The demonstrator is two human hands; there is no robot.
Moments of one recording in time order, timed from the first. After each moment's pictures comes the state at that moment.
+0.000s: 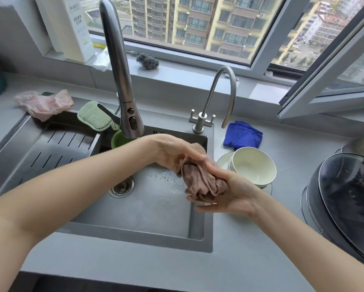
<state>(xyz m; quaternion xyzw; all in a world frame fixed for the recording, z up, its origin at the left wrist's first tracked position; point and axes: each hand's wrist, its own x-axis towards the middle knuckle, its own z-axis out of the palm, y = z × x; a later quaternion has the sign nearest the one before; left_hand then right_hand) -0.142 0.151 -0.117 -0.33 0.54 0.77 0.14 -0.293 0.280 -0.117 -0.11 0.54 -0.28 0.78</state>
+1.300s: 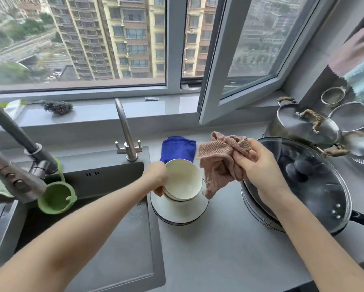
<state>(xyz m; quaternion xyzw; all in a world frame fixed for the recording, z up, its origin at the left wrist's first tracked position) -0.324 0.179 -0.150 -0.52 0.79 0.30 0.15 -0.465 0.352 -0.057 -0.34 0.68 -0.59 0.26</state>
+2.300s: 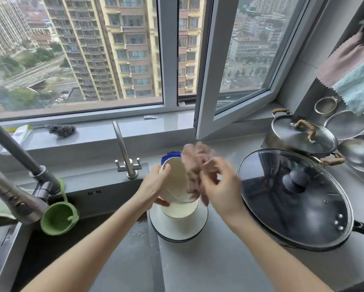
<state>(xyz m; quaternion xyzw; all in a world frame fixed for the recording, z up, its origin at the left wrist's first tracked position) -0.309 0.203 -0.104 -0.48 0.62 0.61 -0.13 -0.431 0.327 -0.092 -0.43 0.73 -0.52 0.04</state>
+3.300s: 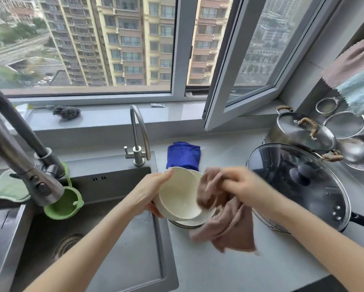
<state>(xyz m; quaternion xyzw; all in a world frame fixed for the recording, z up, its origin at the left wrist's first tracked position) -0.239 0.205 -0.107 -0.46 0.56 0.68 -0.05 -0.403 0.348 -0.034 -0.51 0.69 -0.35 0.37</state>
